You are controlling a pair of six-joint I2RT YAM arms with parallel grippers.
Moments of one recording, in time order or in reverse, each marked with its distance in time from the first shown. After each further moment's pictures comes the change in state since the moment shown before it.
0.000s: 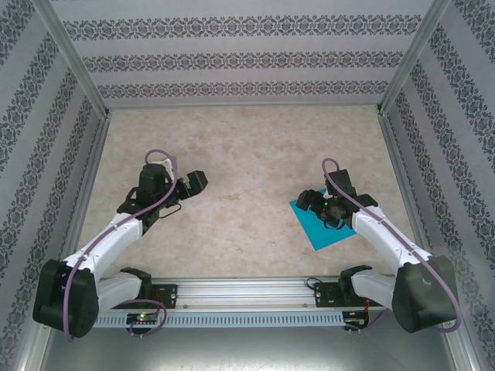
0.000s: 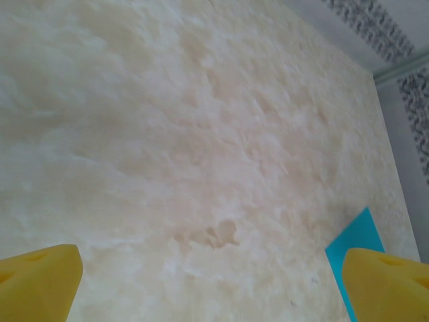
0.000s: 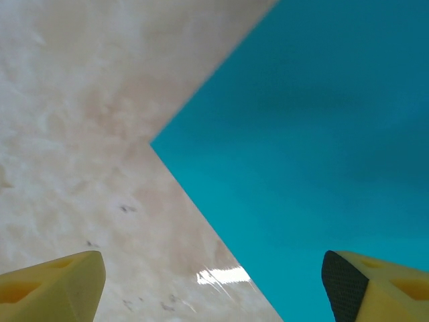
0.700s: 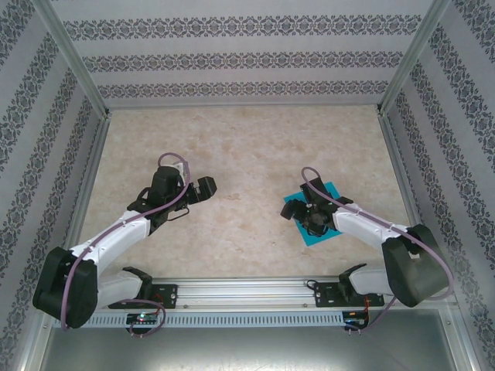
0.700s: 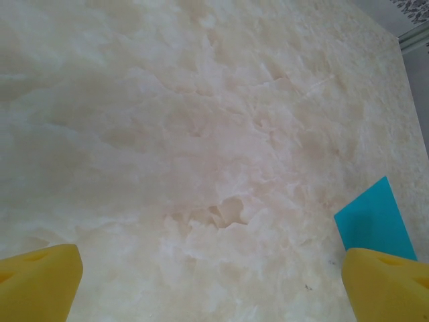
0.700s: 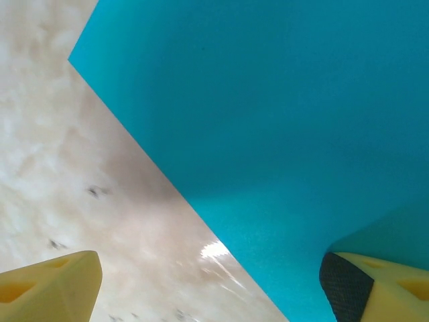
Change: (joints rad) left arm -0.089 0.051 0.004 -0.005 -0.084 -0.003; right arm 0.196 0.195 -0.049 0.190 0.044 0.246
